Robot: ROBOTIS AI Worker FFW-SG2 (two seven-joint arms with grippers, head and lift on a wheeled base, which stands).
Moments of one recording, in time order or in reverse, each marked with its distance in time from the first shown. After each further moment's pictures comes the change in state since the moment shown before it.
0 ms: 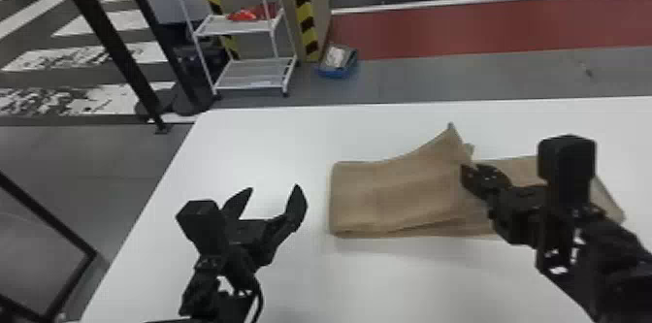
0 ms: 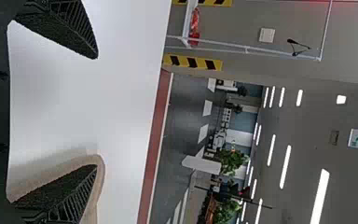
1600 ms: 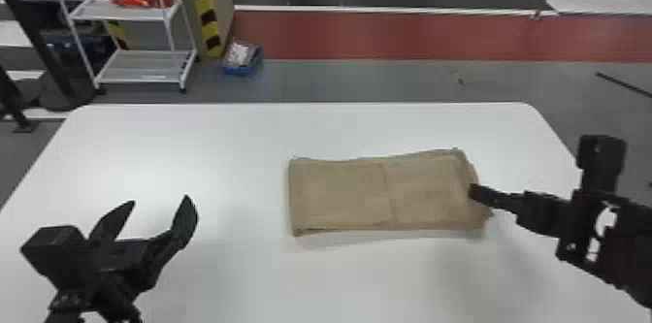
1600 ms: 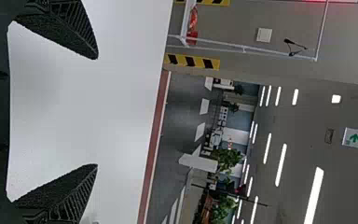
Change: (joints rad) left arm 0.036 0.000 0.005 0.012 0.012 -0.056 -0.025; right arm -0.122 -0.071 -0.488 0.020 -0.125 0.489 0.134
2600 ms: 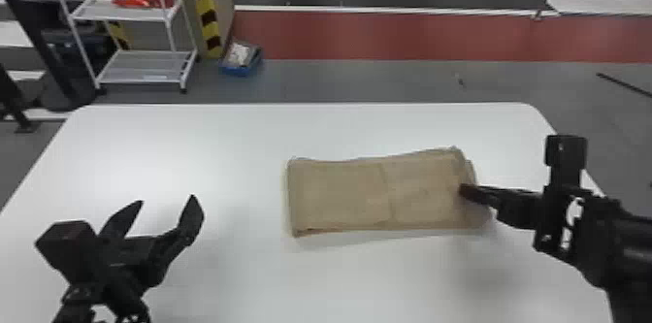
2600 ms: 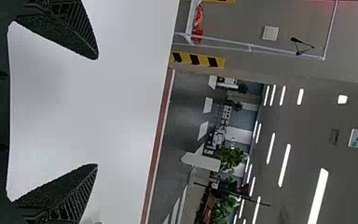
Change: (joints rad) left arm -0.041 0.000 -0.005 0.058 0.005 0.000 -0.004; right arm -0.079 -0.007 0.066 0.213 0.121 -0.153 0.096
